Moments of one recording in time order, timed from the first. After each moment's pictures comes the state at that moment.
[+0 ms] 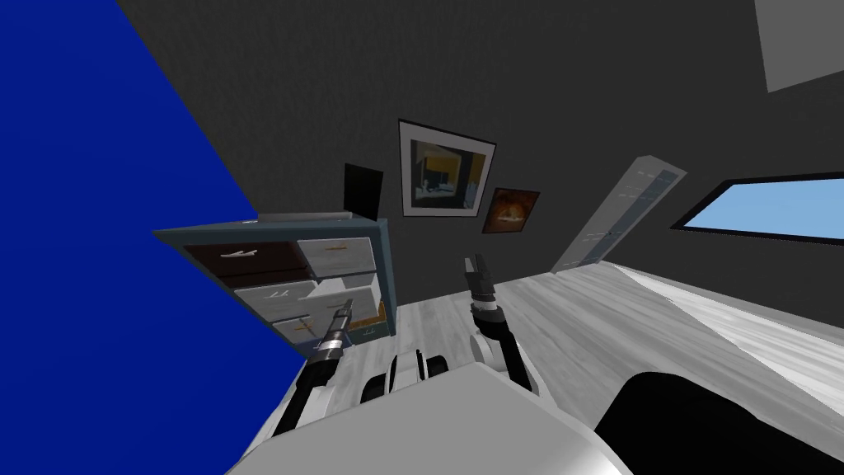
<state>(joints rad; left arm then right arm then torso) 0.34 0.08 -0.01 -1.61 -0.10 -0.42 -0.10 0.52 -0.05 0.00 -2.25 -0.04 -0.61 0.10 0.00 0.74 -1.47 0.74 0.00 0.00</state>
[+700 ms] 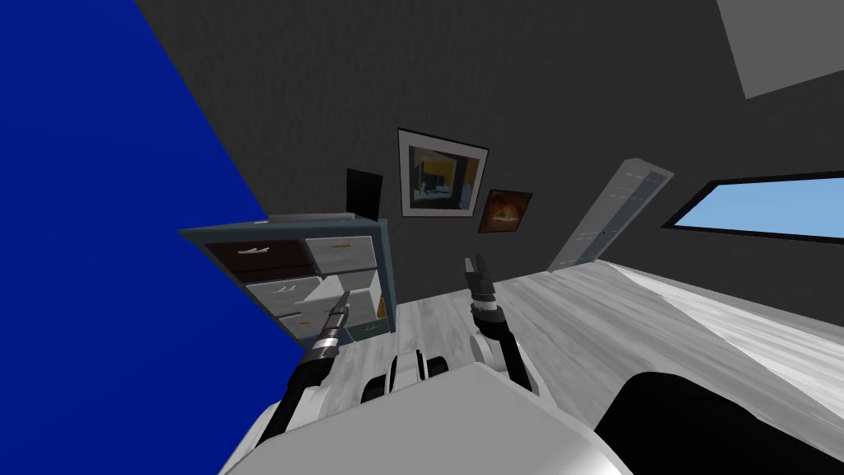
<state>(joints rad) 0.38 0.10 -0.02 -1.76 -0.10 -0.32 -0.08 0.52 -0.05 0.00 -2.25 -0.04 -0.61 0.10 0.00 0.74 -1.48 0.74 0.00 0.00</state>
